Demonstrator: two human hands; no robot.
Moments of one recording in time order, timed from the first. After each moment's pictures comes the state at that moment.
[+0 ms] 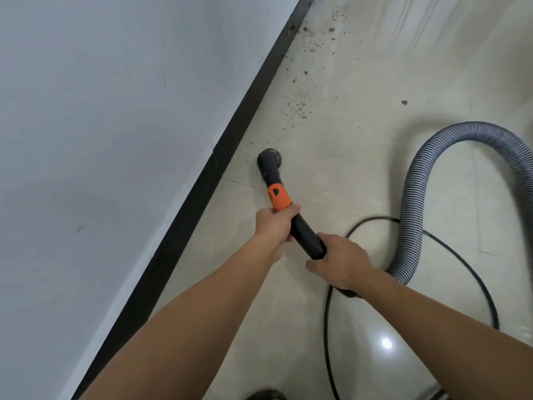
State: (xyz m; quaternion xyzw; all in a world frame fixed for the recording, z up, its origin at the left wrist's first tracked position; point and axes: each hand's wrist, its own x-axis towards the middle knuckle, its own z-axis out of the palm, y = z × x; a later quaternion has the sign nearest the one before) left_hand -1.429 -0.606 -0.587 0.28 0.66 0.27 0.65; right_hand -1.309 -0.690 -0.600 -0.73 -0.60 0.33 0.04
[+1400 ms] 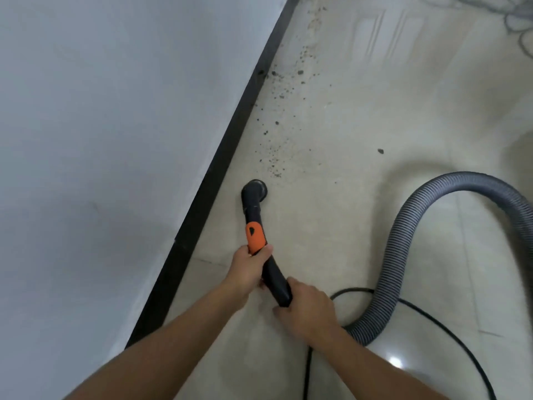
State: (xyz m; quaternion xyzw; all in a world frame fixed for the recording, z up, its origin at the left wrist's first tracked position) left_hand -1.396 -0.498 -0.589 0.38 0.66 0.17 0.63; right_hand -1.293 -0.598 -0.600 -0.75 -0.54 0.37 0.07
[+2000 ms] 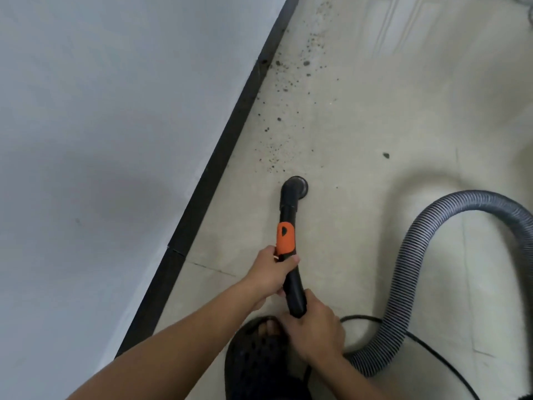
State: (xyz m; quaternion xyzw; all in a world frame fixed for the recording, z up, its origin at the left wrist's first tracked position) left_hand -1.355 -0.488 -0.580 0.46 0.60 0.07 0.65; right_hand -1.285 -0.607 -0.597 -0.83 -0.38 0.39 0.13
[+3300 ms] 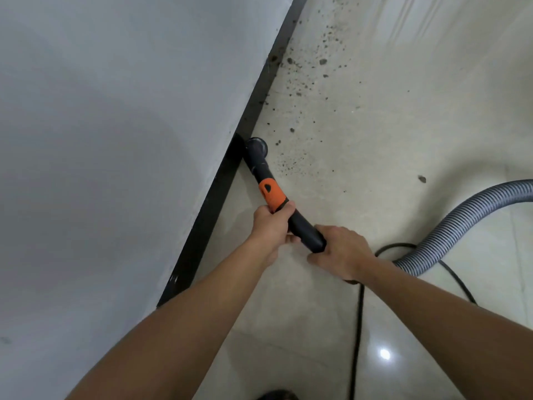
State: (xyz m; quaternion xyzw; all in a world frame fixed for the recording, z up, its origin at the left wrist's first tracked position) left_hand -1.312 -0.322 -0.606 0.31 0.62 0.24 0.68; right_hand -1.180 -0.395 -0.611 -0.72 -0.60 0.34 0.01
